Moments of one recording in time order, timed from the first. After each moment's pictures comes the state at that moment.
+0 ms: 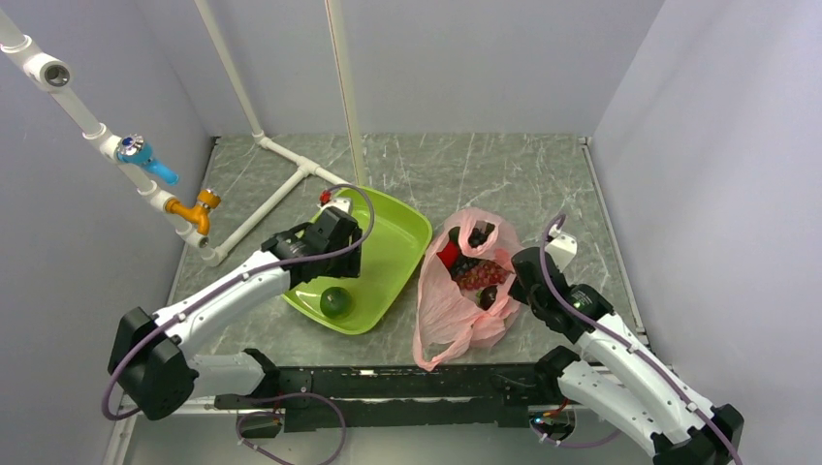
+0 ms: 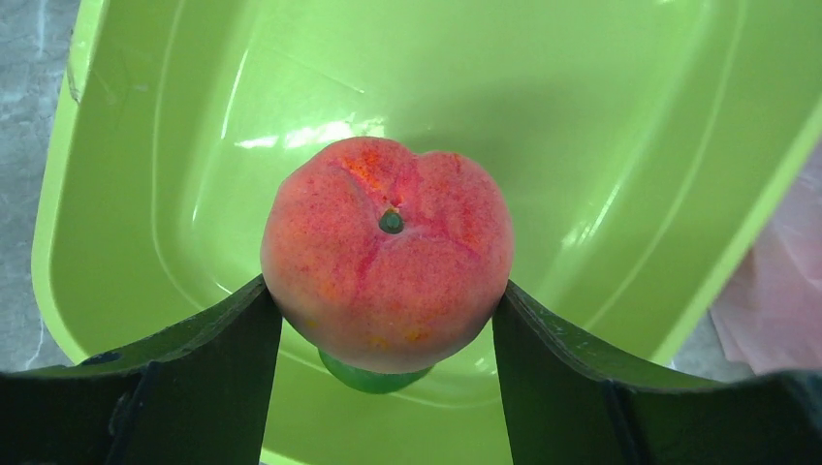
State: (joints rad) left arm -0.71 1.21 0.95 -0.70 -0.31 -0.52; right arm 0.58 0.71 0.63 -0.78 0.51 0.84
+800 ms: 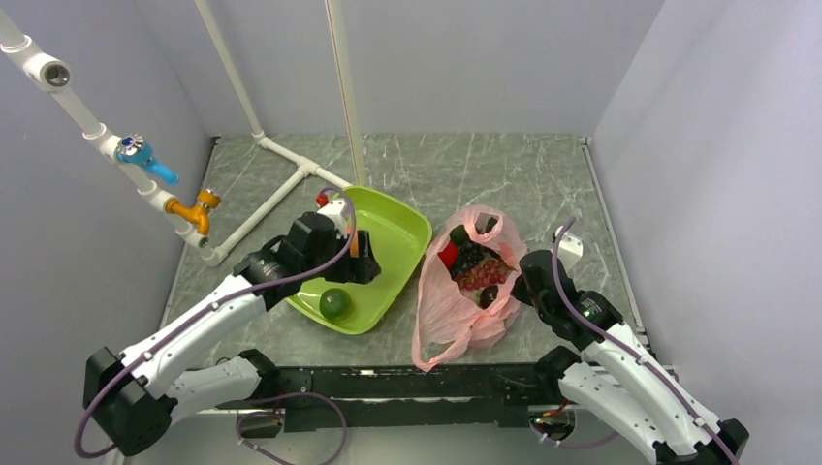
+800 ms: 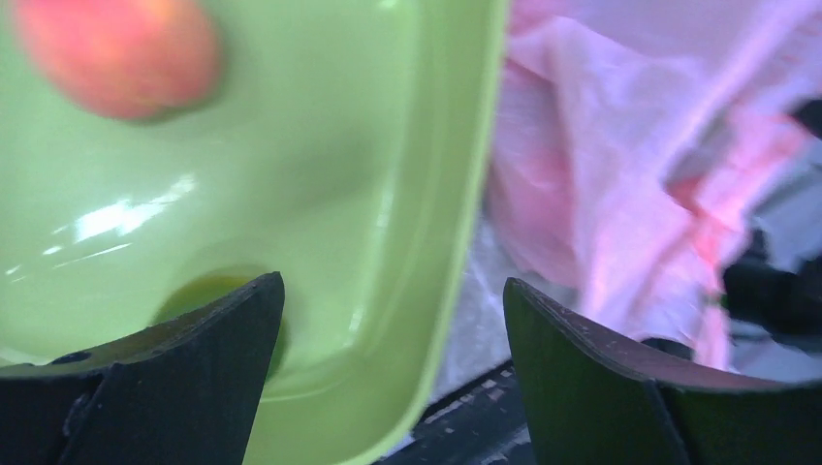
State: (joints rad) left arm -0.67 1.05 0.88 -0.57 -0.02 -0.52; right arm 0.58 0.64 0.63 -0.78 0.49 0.84
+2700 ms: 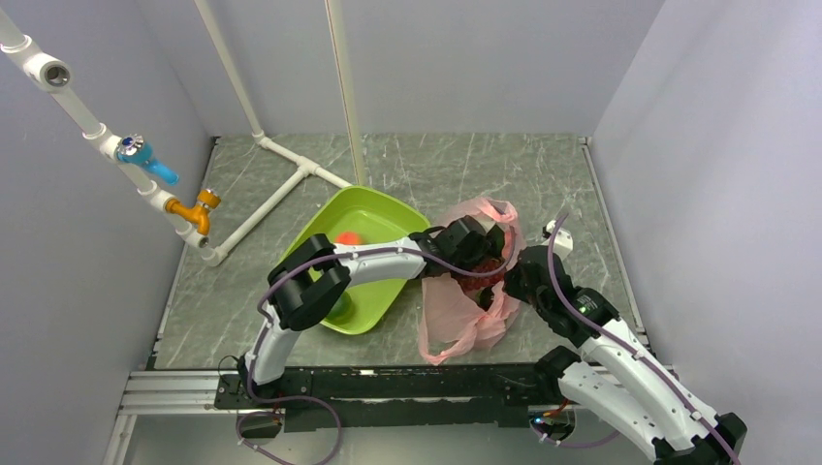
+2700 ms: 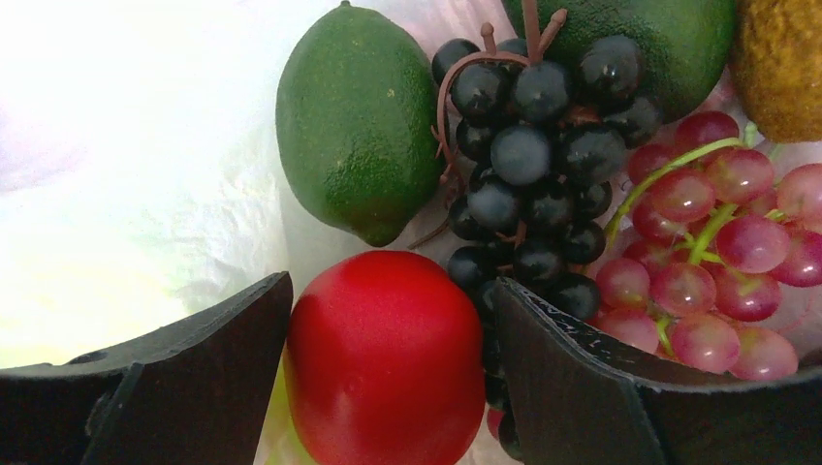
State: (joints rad) left arm -1.04 2.07 1.50 -0.17 -0.44 -0.07; right arm 0.58 0.66 0.63 -0.69 0.39 0.81
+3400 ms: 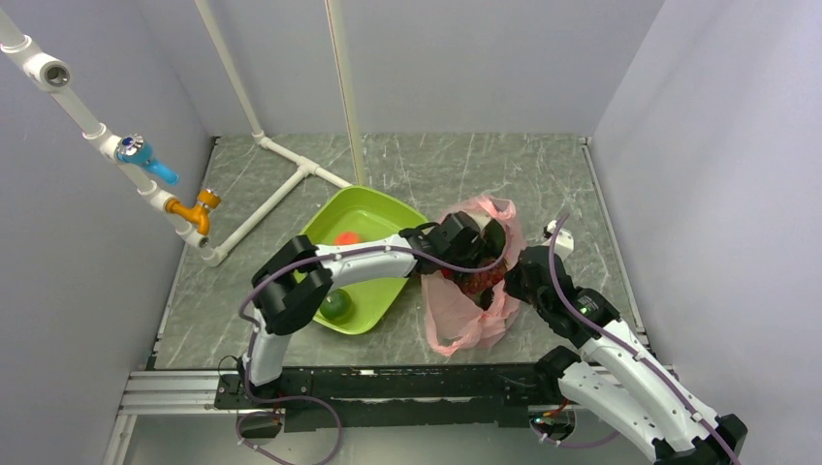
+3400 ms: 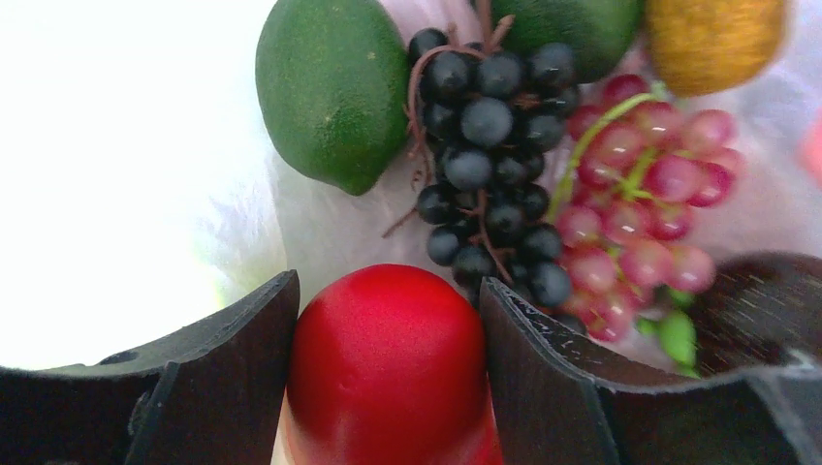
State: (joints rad) left arm -1.04 2.03 1.49 -0.25 -0.36 -0.14; right arm 0.58 0.66 0.63 -0.69 0.39 0.80
